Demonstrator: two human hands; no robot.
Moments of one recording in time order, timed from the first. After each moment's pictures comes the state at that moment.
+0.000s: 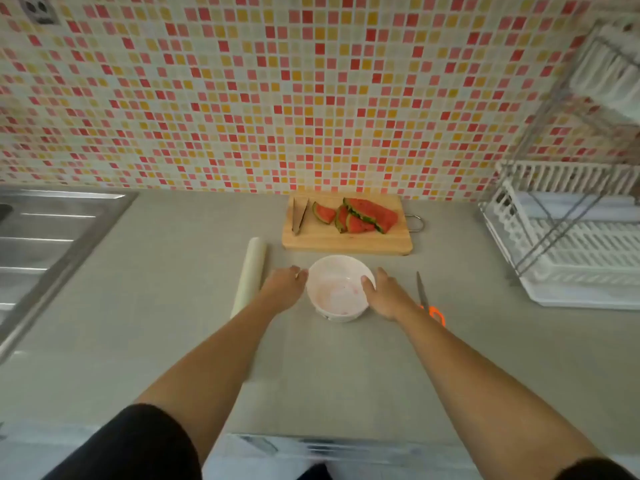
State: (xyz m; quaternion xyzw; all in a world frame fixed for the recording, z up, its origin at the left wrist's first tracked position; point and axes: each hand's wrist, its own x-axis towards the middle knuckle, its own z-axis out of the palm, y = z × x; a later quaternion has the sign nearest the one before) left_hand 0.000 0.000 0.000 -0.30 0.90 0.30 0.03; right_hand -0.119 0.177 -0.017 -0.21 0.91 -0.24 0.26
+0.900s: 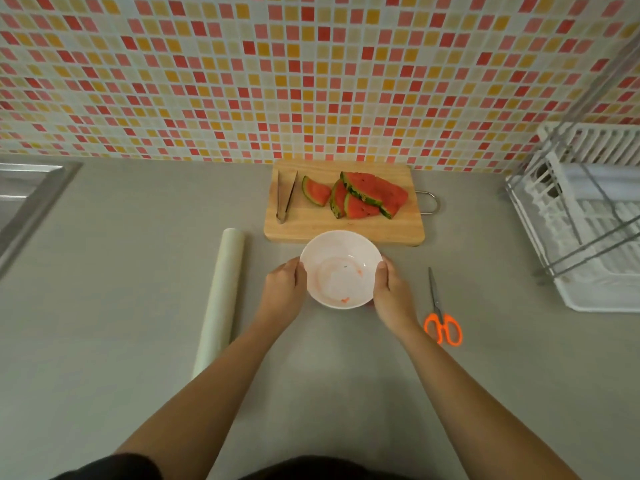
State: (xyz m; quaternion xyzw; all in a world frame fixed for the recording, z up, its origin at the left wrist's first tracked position) left_hand -0.047 -0.007 -0.058 -0.29 0.87 0.38 -0.15; right_hand -0.152 0.151 -0.068 -0.12 0.85 -0.48 0.17
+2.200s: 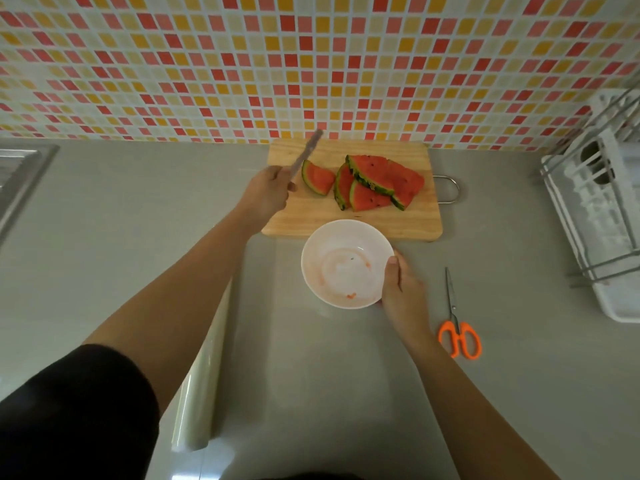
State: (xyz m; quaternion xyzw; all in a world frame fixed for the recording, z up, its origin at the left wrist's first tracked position) left_hand -0.164 -0.119 -0.024 -0.36 0.75 0.55 -0.09; right_hand -0.169 0.144 -0.084 -0.09 0.85 -0.49 0.15
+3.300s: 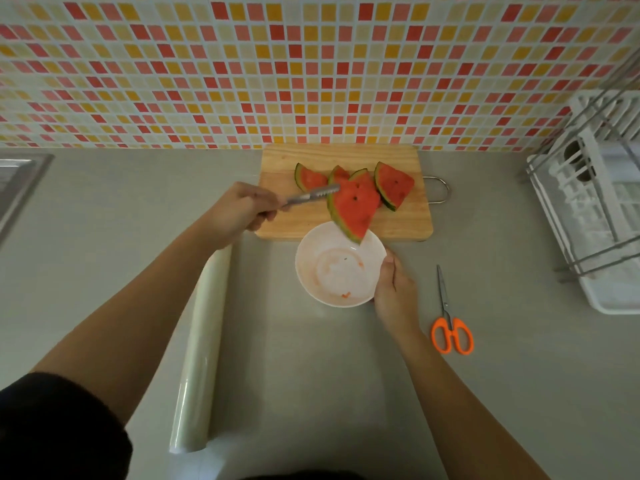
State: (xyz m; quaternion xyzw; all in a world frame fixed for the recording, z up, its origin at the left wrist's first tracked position) left_hand -0.116 -0.120 0.010 -0.26 0.74 0.62 0.01; right_hand -0.166 0.140 -0.081 -0.05 0.84 -0.52 0.15
